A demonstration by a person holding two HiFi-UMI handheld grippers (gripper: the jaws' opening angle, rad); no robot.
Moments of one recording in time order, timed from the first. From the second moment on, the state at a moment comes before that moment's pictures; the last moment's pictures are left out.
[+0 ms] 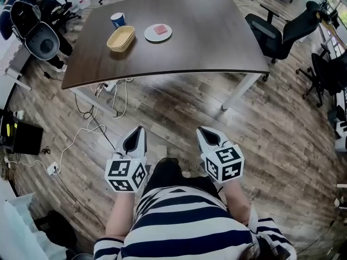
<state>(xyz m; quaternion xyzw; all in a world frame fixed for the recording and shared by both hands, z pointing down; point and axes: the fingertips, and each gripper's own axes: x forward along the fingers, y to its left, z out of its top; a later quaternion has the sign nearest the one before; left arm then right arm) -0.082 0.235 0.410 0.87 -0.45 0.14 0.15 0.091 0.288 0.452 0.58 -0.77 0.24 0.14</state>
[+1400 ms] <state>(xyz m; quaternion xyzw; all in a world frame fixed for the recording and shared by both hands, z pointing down) -0.161 -0.075 0.416 0.89 -0.41 0.15 0.14 0.014 -0.027 0.436 0.59 -0.77 0.21 0.15</state>
